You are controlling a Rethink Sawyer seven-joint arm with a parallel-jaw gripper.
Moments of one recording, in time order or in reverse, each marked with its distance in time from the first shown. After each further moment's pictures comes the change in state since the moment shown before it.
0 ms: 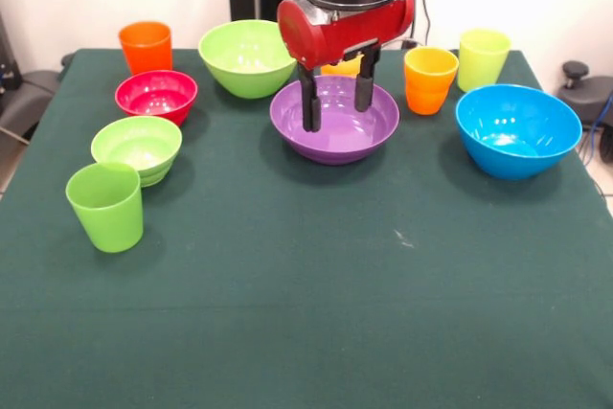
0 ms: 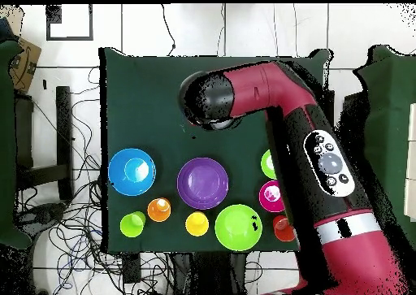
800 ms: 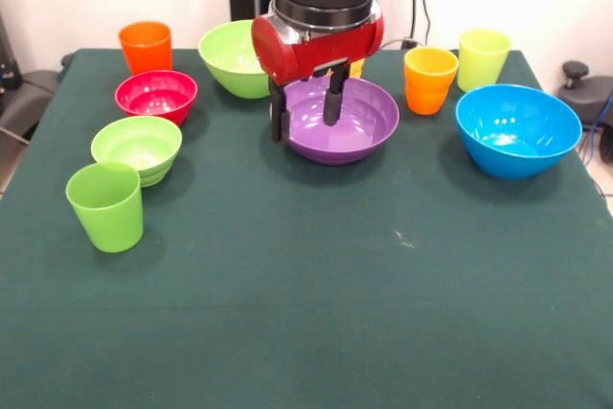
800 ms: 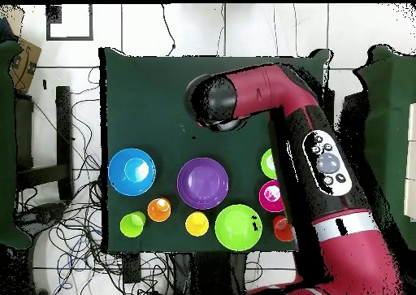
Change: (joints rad) arm 0.027 0.023 -0.061 -0.028 -0.051 0.005 0.000
